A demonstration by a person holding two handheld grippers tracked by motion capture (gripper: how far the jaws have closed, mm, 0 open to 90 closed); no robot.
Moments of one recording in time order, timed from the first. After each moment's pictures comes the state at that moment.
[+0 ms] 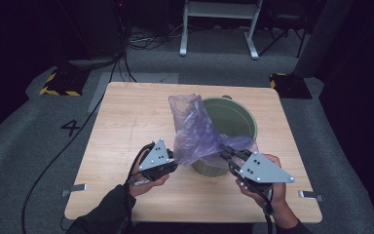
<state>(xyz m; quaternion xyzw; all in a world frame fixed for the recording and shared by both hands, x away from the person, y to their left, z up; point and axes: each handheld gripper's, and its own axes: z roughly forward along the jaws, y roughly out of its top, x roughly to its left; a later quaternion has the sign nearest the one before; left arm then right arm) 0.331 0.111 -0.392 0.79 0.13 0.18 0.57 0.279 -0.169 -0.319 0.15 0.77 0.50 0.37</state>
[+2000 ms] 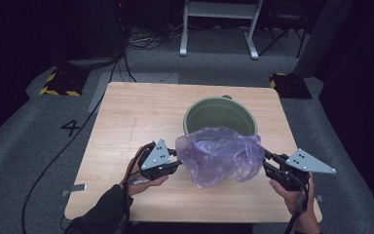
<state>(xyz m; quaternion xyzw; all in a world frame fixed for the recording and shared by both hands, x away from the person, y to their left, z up) 0.332 0.111 -0.389 0.81 0.14 0.19 0.54 0.300 -0.274 -0.371 0.32 0.74 0.53 0.28</state>
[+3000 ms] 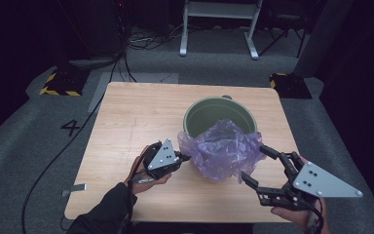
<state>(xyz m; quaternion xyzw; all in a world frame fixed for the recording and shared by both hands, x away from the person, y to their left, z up) 0.335 0.099 -0.389 0.82 0.12 0.20 0.52 0.239 -0.224 -0.289 0.20 0.74 0.57 0.30</state>
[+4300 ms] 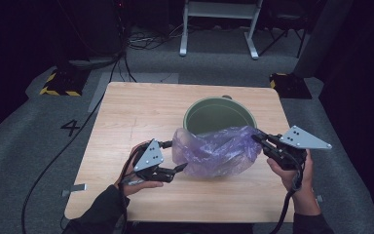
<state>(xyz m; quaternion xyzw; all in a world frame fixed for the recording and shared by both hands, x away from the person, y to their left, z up) 0.326 0.128 -0.393 0.80 0.14 0.21 0.55 0.332 -0.253 -0.326 0.30 0.75 0.50 0.30</state>
